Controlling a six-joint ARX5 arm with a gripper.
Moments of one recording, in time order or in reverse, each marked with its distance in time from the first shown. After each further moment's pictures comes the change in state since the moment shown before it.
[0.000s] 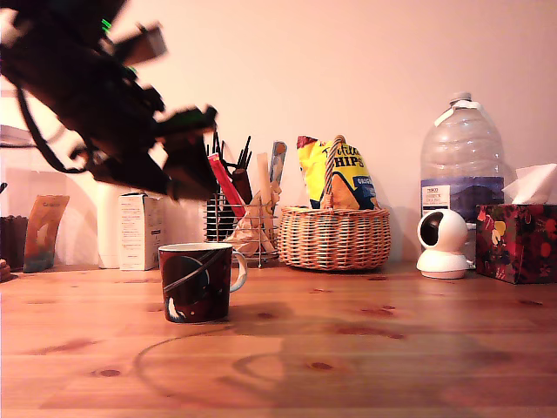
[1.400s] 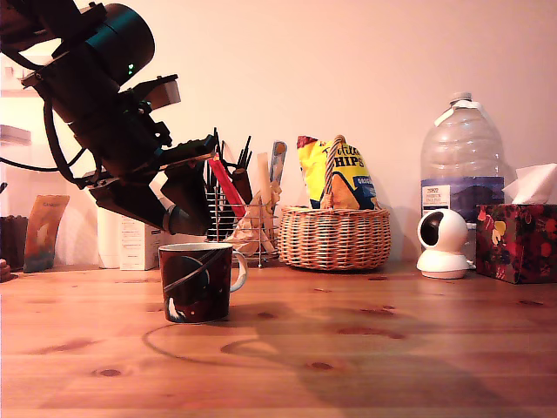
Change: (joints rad) arm 0.083 0.162 0.219 -0.280 0.105 0.001
